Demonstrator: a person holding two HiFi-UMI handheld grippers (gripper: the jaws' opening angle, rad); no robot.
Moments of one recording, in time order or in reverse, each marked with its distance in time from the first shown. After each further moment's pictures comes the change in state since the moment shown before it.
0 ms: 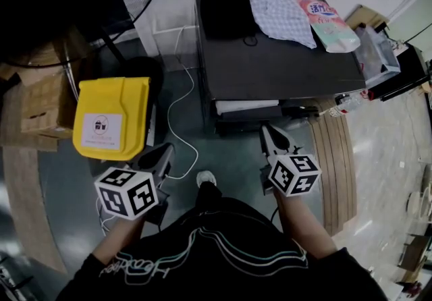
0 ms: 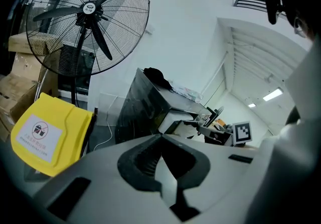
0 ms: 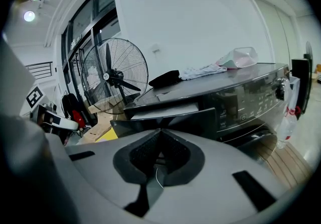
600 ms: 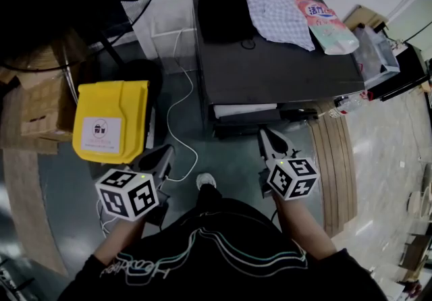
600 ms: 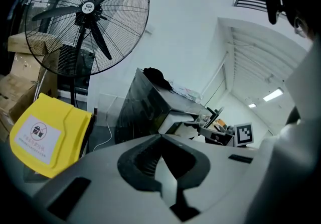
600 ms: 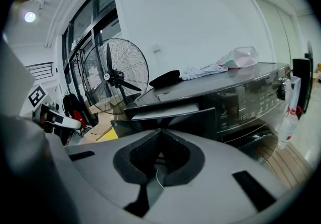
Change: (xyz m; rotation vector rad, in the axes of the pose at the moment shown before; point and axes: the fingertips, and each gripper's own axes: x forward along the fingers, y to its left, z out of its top) left arm 0.008 -0.002 0.005 -0.002 0.001 0.001; right arm -0.001 -0.001 0.002 -0.002 0.000 0.010
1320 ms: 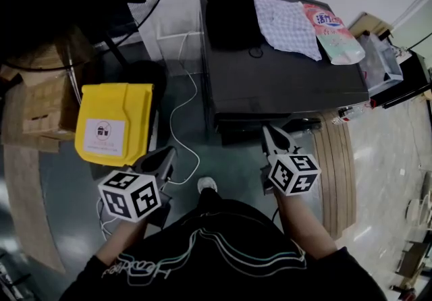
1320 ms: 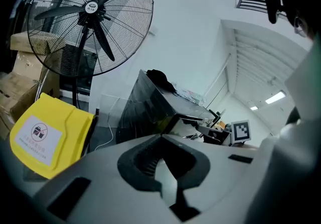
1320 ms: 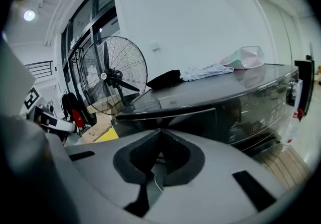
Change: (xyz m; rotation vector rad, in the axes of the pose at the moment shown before) left arm 0.005 0.013 0.012 -0.022 -0.015 0.014; right arm 0.031 -0.005 0.019 -0.008 0.010 -0.007
